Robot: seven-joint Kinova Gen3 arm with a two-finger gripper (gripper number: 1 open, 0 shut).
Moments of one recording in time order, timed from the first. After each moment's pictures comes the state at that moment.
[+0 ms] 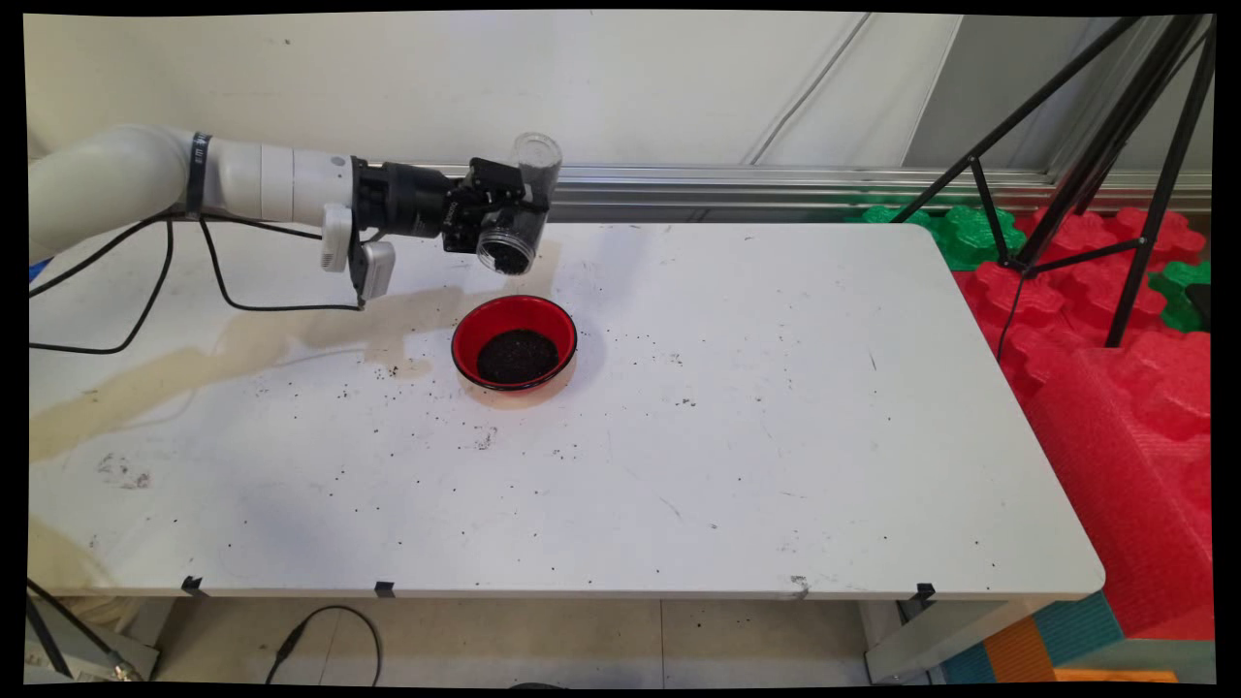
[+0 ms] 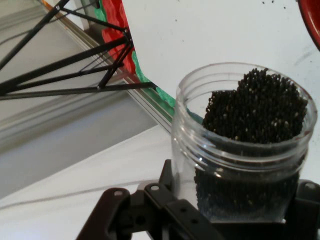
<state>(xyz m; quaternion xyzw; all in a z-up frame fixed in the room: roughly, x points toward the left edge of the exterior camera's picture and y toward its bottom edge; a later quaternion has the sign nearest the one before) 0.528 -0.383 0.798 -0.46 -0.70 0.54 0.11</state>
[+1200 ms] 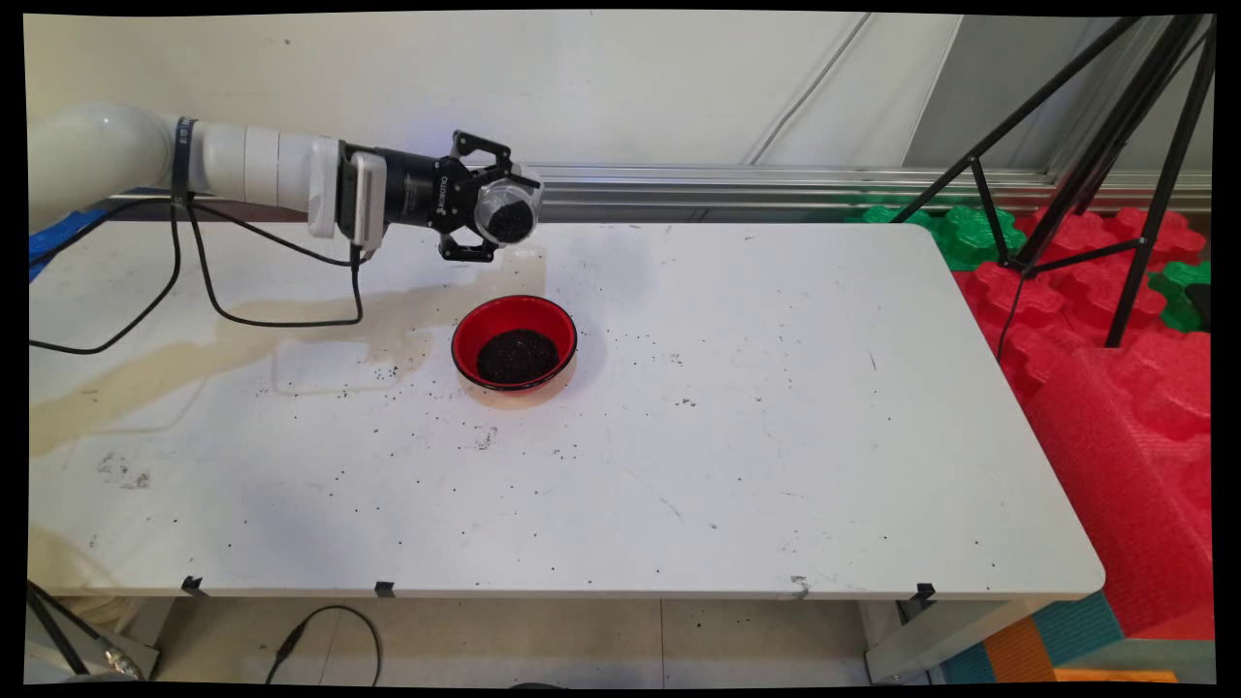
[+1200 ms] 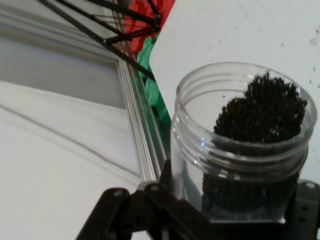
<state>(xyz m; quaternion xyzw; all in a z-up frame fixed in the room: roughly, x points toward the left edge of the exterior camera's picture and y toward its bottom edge) 0.536 -0.383 0.815 -0.20 -0.81 0.47 0.30</state>
